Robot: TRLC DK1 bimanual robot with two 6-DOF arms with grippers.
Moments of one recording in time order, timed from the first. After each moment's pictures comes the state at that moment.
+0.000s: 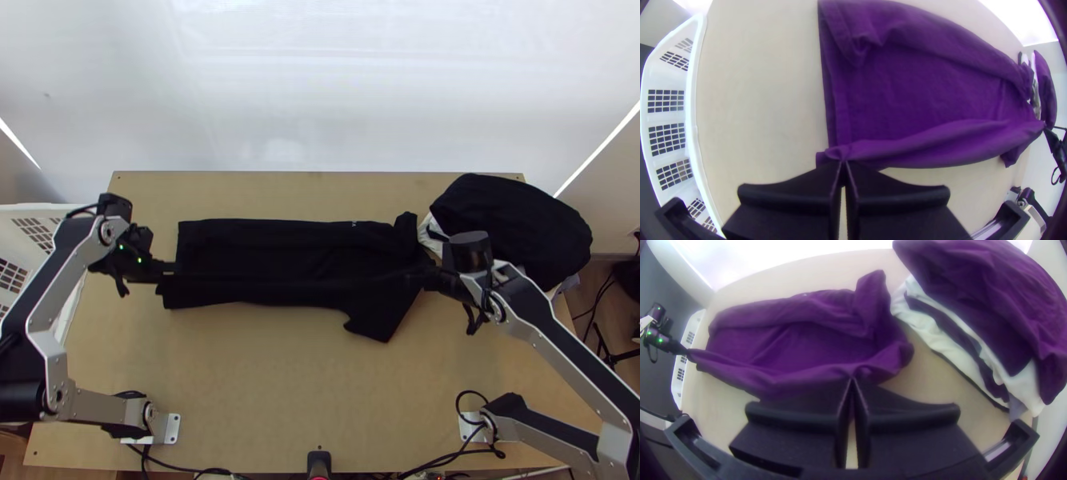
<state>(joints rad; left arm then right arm) 0.13 1.54 1.23 -1.08 0.09 0.11 0.43 1.17 0.90 -0.59 0.03 0.38</state>
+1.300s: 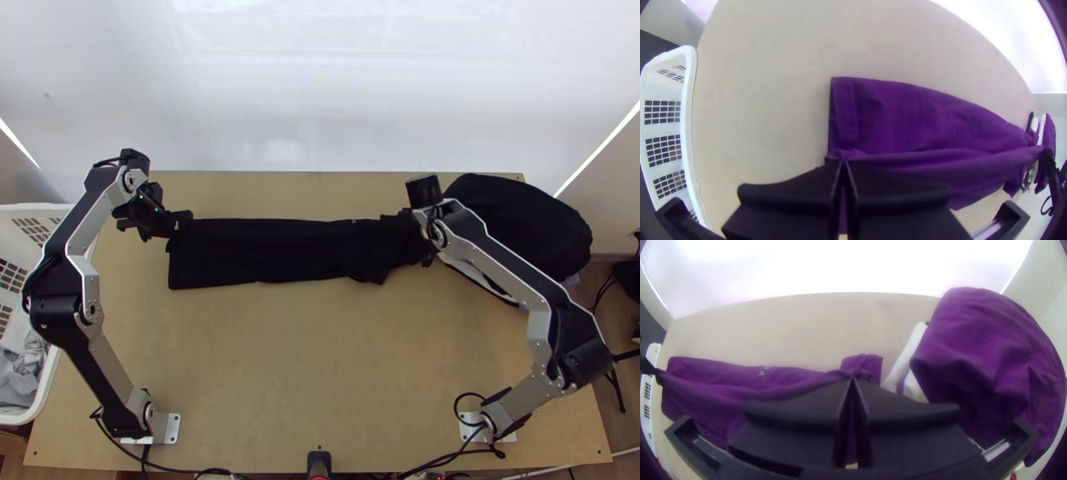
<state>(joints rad) 0.12 2.00 1.73 -1.07 0.07 -0.05 0.42 1.72 1.34 -0.46 0.32 0.34</state>
